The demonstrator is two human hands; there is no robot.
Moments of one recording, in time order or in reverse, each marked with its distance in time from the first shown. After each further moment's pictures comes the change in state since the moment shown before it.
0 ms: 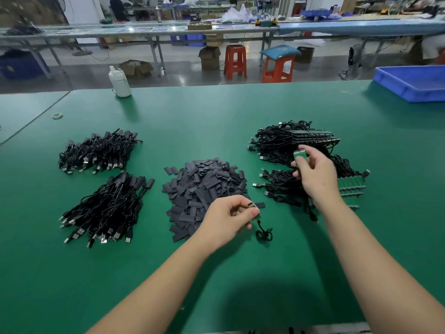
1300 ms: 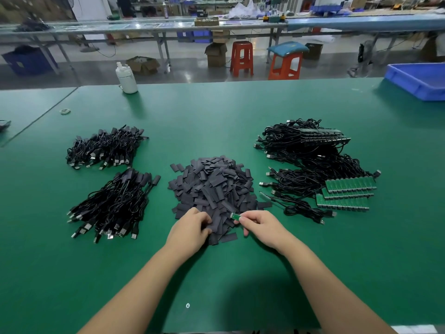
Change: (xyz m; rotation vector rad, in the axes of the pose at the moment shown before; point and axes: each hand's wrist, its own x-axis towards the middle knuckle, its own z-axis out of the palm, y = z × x) left_hand -0.005 -0.096 -0.068 0.954 0.115 -0.166; right_hand -0.090 0.058 0.086 -0.092 -0.805 0.031
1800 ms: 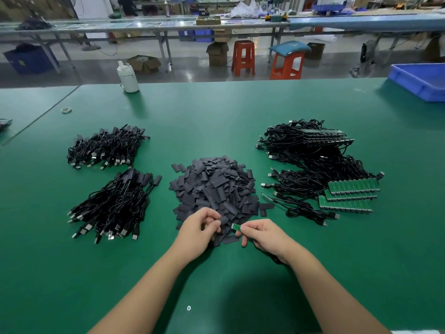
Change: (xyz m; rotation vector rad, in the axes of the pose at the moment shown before) left_hand -0.012 0.015 -0.002 -0.682 0.030 -0.019; right_hand -0.008 0.005 0.008 0.292 -0.125 0.114
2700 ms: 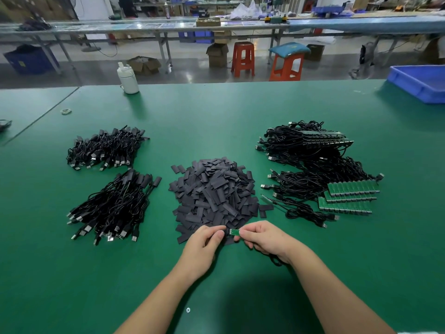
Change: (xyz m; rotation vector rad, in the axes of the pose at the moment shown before) left_hand -0.023 -0.009 0.021 0.026 0.045 -0.007; right_hand 0.001 -0.005 -0.004 -0.053 -0.106 0.049
